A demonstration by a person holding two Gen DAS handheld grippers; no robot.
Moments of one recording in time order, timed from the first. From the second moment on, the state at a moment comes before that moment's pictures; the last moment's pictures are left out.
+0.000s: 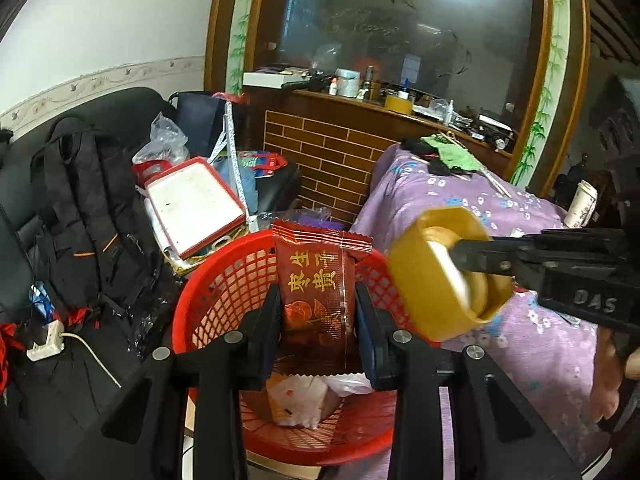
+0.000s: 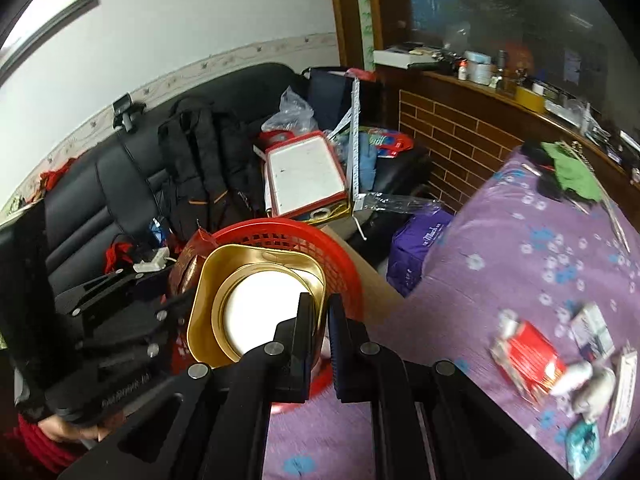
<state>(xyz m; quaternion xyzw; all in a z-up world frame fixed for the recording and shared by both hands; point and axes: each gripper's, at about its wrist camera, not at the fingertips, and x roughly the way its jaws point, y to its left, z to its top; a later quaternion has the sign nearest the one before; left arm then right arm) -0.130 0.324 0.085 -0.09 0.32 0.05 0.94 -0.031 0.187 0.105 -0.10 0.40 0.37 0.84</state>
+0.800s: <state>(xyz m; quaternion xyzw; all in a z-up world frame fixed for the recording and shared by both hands) -0.129 0.234 0.106 -0.07 0.30 -0.02 0.95 -0.061 0.039 0.104 -0.02 0.39 0.31 0.87</state>
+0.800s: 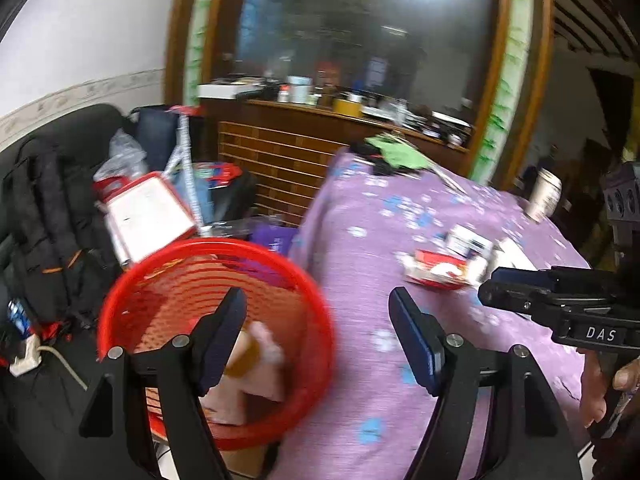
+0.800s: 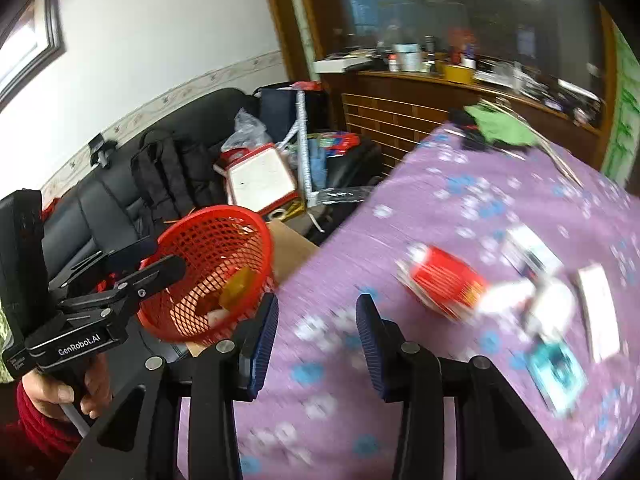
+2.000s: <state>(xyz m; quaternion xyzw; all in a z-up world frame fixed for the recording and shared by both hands) -0.073 0.087 0.084 0.03 0.38 -0.13 0.91 0.007 -0.118 0.012 -0.13 0.46 0.22 0.85</state>
